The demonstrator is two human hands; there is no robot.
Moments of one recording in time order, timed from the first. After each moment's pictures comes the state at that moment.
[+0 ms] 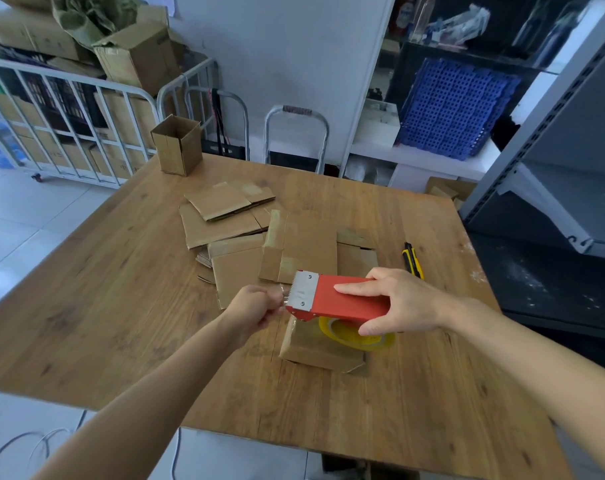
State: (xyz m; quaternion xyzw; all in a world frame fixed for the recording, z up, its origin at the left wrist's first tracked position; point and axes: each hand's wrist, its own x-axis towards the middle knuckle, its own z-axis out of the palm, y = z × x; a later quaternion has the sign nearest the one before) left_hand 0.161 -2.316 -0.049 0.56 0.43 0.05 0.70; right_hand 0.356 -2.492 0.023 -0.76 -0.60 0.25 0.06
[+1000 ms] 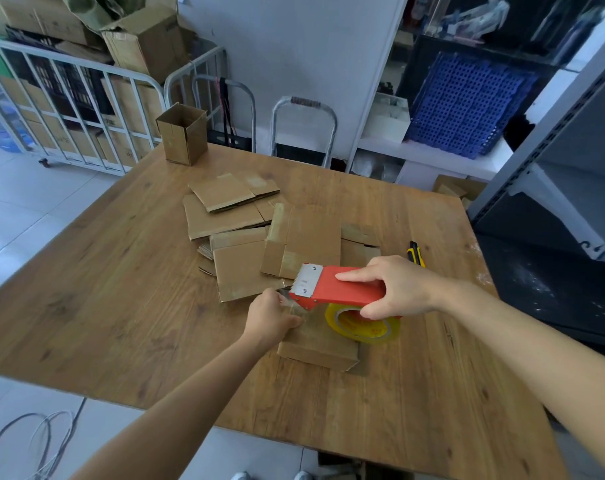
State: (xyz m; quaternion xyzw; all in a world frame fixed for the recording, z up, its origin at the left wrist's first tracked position) left_hand 0.179 -2.340 -0.082 0.76 0.46 0.06 0.46; right_hand 0.363 -2.470 0.030 -0.77 -0.58 0.25 0.02
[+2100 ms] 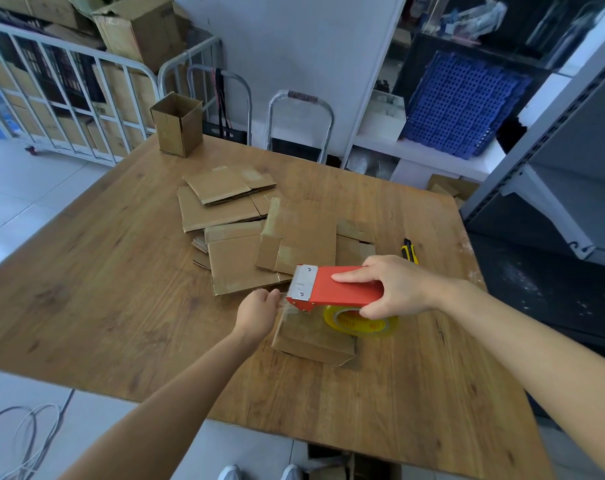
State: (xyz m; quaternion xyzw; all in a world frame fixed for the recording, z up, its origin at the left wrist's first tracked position) left_hand 0.178 -2.334 -0.109 0.67 0.49 0.11 0.54; right_hand 0.357 -2.472 0.036 -0.77 -0.59 0.24 -0.03
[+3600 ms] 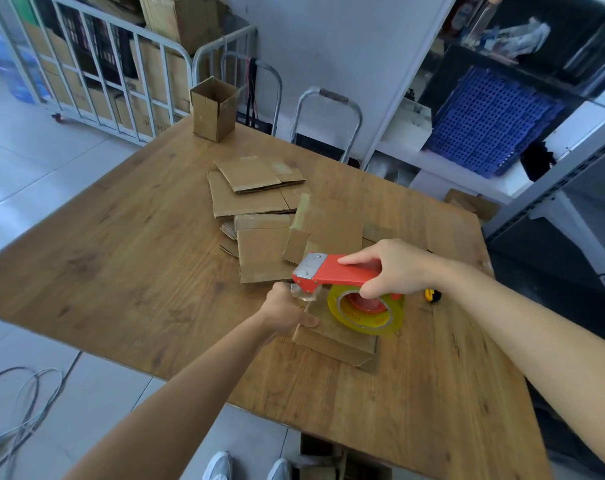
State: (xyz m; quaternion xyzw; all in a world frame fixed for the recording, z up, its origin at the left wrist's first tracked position) left_hand 0.165 -2.312 -0.137 0.63 0.42 0.00 0.65; right_hand 0.323 -2.413 0.056 -0.78 -0.56 0.28 -0.04
